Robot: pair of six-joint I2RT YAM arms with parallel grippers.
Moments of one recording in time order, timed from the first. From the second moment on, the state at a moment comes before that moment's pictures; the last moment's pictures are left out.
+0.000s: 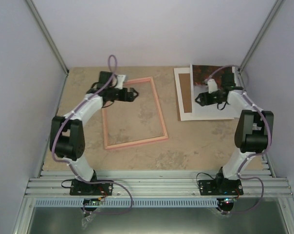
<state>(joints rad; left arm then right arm) -0.17 1.68 1.24 -0.33 0.45 -0.07 0.02 1.80 1.30 -0.54 -0.47 -0.27</state>
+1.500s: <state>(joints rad) -0.73 2.54 1.90 0.04 0.60 -1.06 -0.28 2.04 1.34 -0.43 -0.32 -0.17</state>
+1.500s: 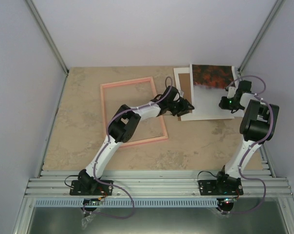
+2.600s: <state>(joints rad) -0.72 2.29 1.81 0.01 0.55 -0.84 -0.25 2.05 1.36 -0.44 -0.31 -0.17</state>
